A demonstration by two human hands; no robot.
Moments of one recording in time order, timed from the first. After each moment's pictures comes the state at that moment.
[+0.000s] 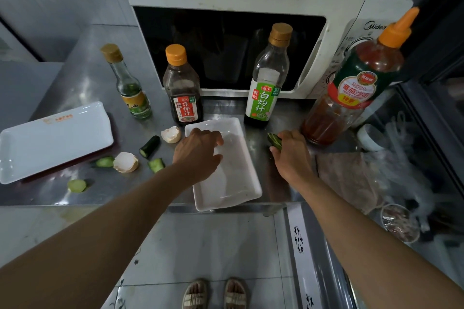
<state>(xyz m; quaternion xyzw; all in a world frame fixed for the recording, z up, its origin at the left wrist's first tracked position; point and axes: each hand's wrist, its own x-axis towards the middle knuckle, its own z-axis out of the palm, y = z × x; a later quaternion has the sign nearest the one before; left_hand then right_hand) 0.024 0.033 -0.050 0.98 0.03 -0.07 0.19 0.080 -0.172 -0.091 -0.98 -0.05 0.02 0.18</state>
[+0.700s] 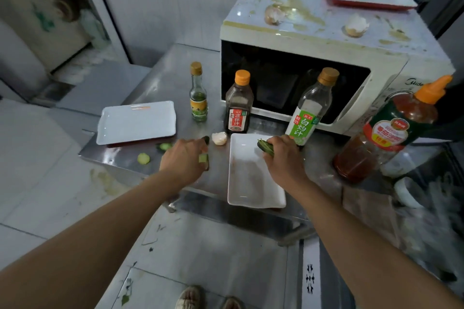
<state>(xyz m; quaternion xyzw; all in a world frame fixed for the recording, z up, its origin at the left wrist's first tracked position) -0.060 0.097 -0.007 0.96 0.21 -0.06 0.17 0.049 -0.099 -0.029 -0.95 -0.25 0.03 0.21</state>
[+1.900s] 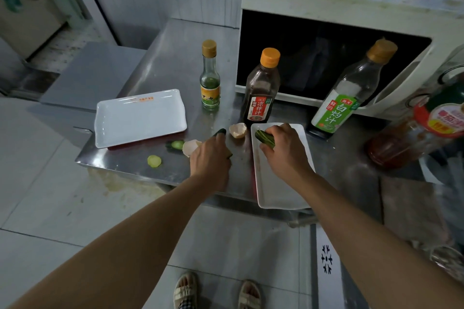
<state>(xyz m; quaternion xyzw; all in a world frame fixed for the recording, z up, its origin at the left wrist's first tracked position) -0.028 0.116 -0.076 0.95 0.23 -0.03 0.19 0.043 -0.030 -0.055 -0.95 -0.22 0.06 0.20</state>
